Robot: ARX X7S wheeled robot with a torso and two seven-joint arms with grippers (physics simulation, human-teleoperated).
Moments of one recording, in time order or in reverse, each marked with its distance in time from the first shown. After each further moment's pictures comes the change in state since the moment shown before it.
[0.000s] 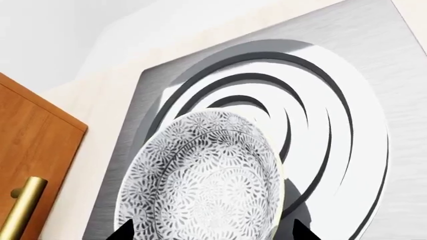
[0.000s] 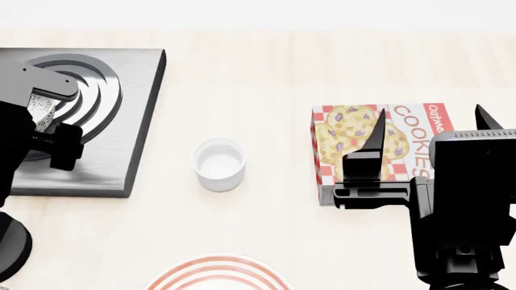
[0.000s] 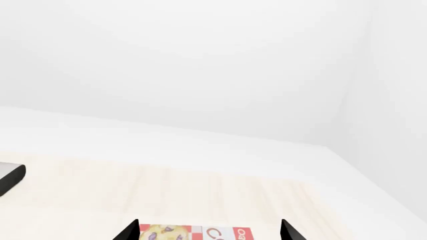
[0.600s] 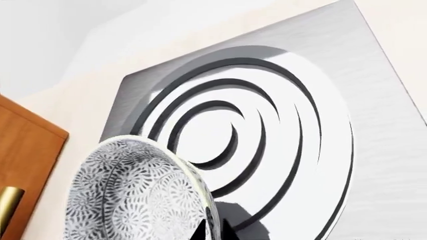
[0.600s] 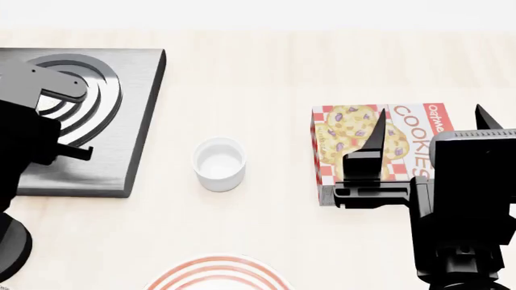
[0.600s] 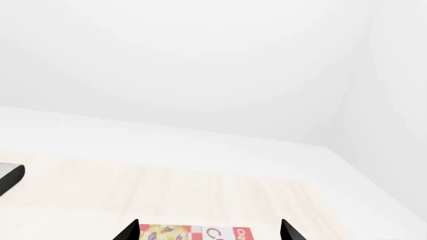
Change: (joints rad) left arm 0.009 0.006 0.010 0.017 -0.016 0.007 0.027; right arm 0.000 0.004 -0.003 0.008 0.006 -0.009 0.006
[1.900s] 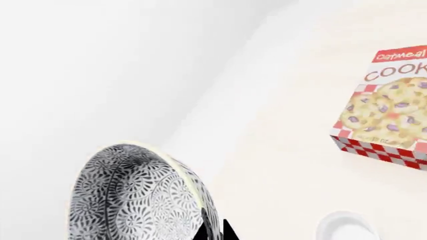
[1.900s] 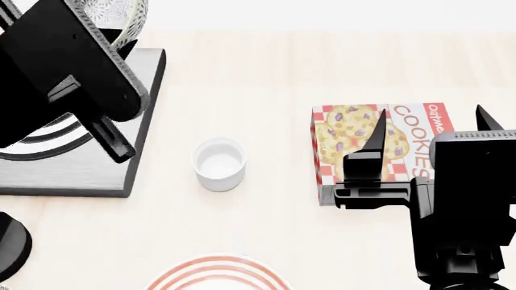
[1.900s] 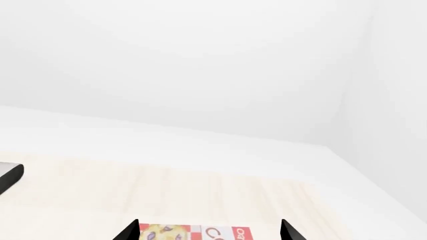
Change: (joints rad) left arm -0.119 -0.299 0.282 1.212 -0.187 -0.320 0.270; right arm -0.003 0.012 -0.007 0.003 0.013 -0.011 0.015
